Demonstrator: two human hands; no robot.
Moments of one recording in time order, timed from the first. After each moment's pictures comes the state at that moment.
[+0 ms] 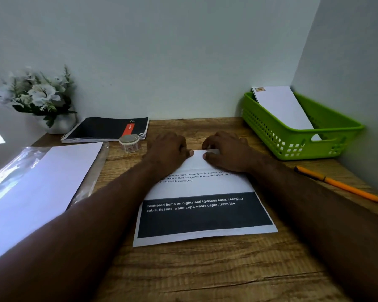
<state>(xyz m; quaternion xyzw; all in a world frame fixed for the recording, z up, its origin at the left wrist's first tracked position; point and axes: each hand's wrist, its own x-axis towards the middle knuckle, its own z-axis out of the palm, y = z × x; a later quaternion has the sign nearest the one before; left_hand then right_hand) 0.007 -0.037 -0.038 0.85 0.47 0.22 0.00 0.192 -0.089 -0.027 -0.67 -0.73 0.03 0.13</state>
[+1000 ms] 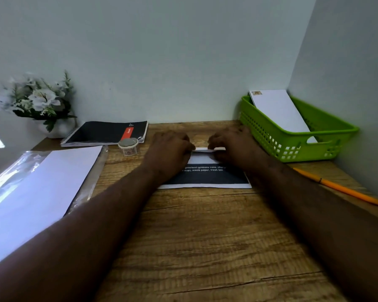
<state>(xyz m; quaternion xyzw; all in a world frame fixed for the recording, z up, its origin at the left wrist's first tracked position) 0.004 -0.055 -0.022 0.91 0.34 0.23 -0.10 0.210 -0.093 -0.016 -0.59 -0.78 -0.14 0.15</state>
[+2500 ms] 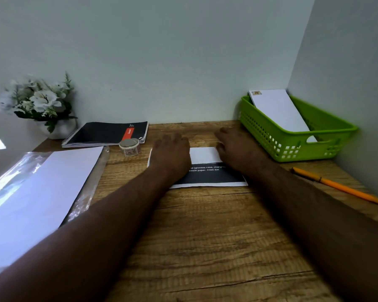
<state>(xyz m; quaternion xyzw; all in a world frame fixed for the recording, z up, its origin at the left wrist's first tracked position) 0.024 -0.060 -0.028 0.85 0.50 0.11 -0.13 0.203 -0.092 -0.026 -0.67 -0.72 -0.12 0.15</state>
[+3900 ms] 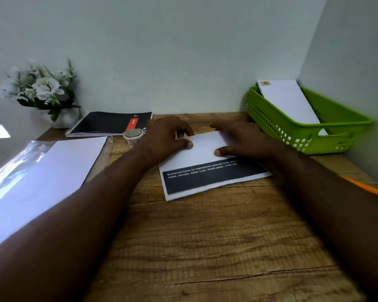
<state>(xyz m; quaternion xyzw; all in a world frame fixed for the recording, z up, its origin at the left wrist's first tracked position) -0.017 -0.044 -0.010 0.87 0.36 0.30 0.10 0.219 -0.093 -0.011 -0.61 -0.77 0.05 0.16</state>
